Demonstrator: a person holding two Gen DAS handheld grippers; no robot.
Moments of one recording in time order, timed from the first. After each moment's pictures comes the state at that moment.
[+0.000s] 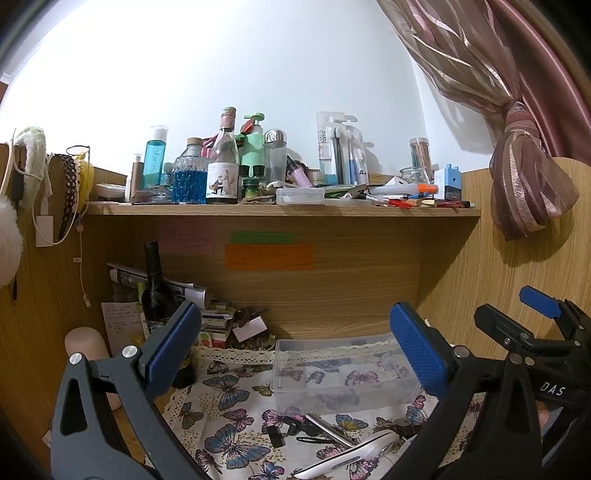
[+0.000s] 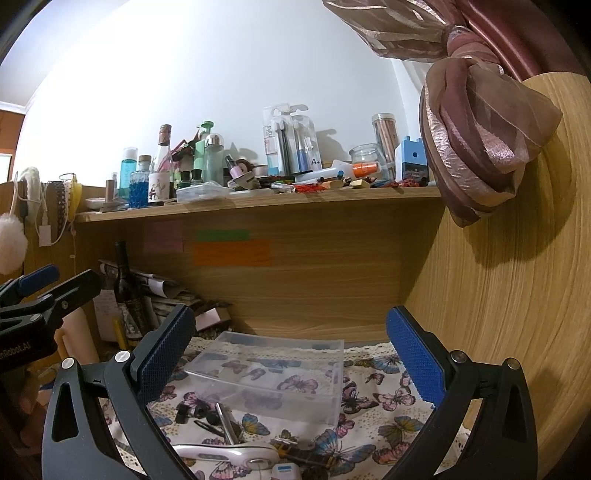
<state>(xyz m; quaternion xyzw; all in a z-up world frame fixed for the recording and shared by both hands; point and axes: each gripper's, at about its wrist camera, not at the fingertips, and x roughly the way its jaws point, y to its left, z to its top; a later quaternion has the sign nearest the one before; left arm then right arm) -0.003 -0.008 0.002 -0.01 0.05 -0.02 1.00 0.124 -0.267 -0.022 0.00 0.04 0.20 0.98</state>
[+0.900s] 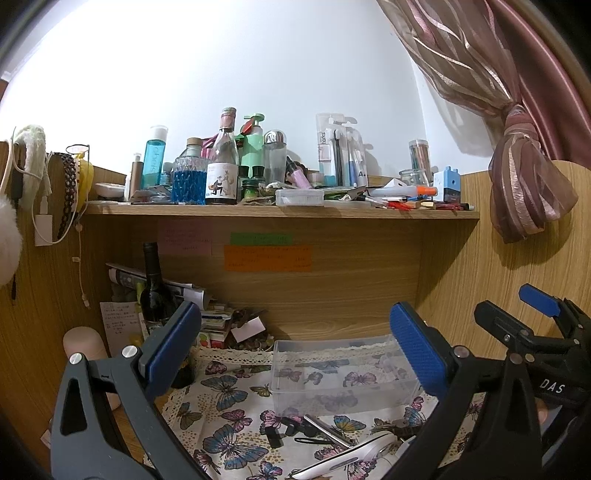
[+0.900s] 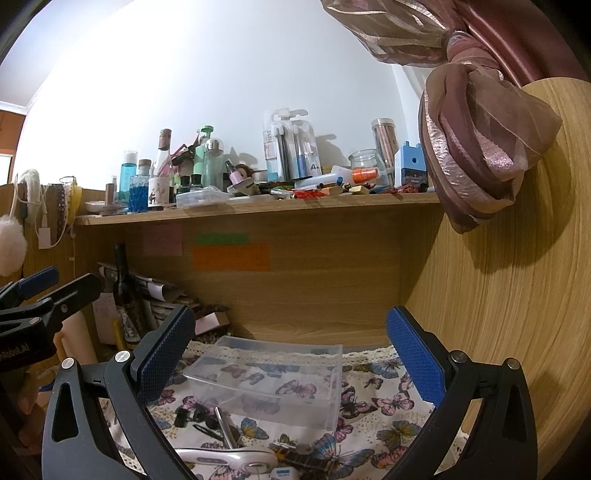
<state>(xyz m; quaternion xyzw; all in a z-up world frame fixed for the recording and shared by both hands) -0.003 -0.010 0.002 -0.01 0.05 -0.02 1.00 0.122 -0.268 -0.021 0.00 0.03 0.20 0.98</state>
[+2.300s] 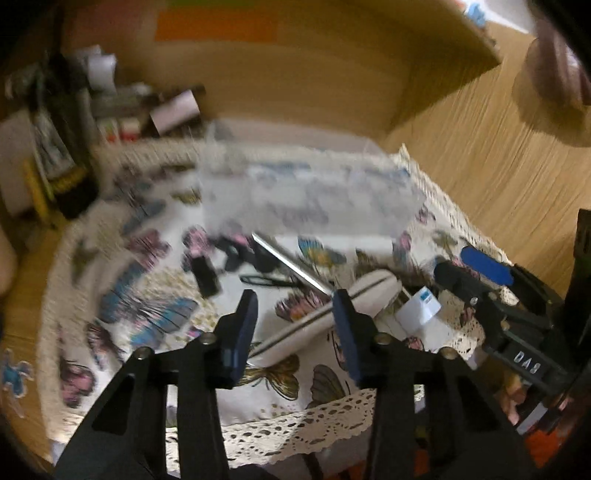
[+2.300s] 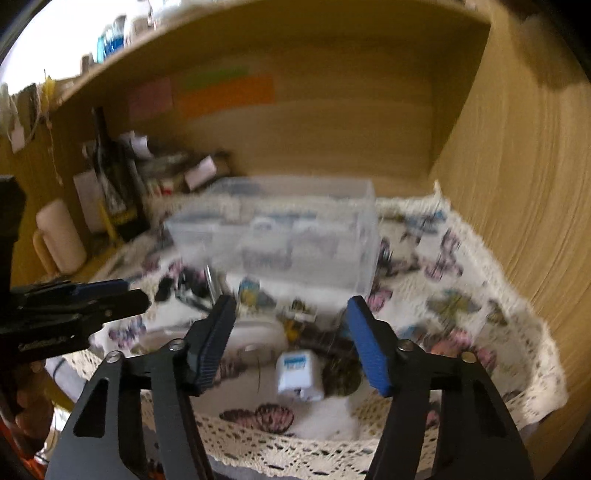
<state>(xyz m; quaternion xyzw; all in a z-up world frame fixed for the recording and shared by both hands) 0.102 -0.010 -0.153 -0.06 0.40 -0.16 0.90 0.185 -0.235 -0.143 -0.04 0.30 0.22 0.93</state>
